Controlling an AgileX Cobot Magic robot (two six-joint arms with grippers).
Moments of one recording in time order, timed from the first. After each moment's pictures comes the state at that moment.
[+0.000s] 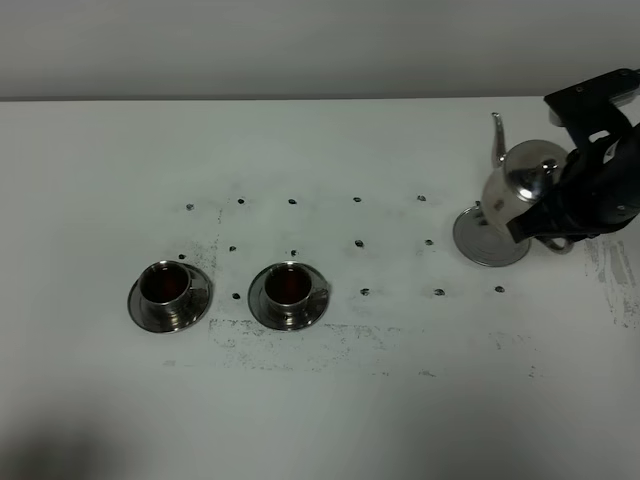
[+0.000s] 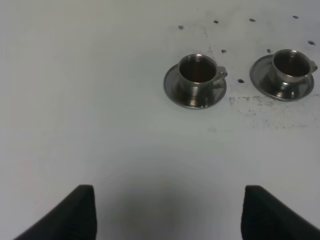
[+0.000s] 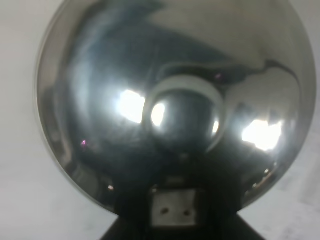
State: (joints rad) left arm -0.02 0.01 -0.51 -0.10 1.07 0.11; right arm 0.14 1.63 -1.08 0.01 0.71 -0.16
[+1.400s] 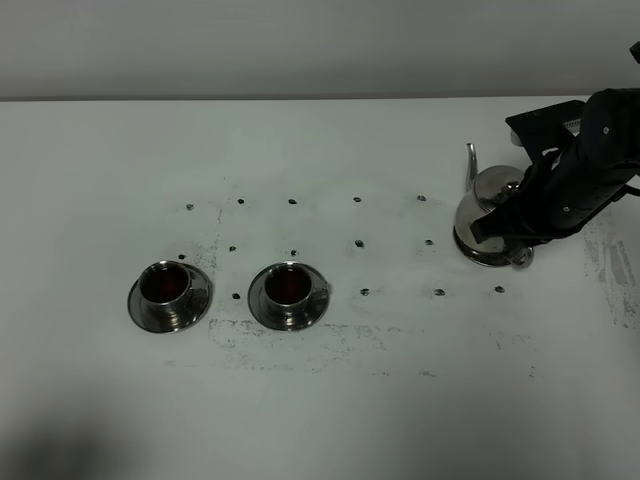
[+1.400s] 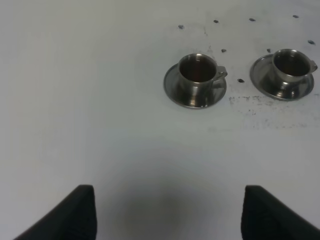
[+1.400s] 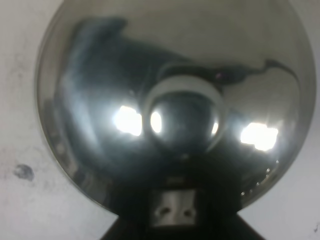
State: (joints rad) left arm -0.02 0.01 -0.51 -0.10 1.07 0.11; right arm 0.14 1.92 -1.22 0.08 0.69 -0.16
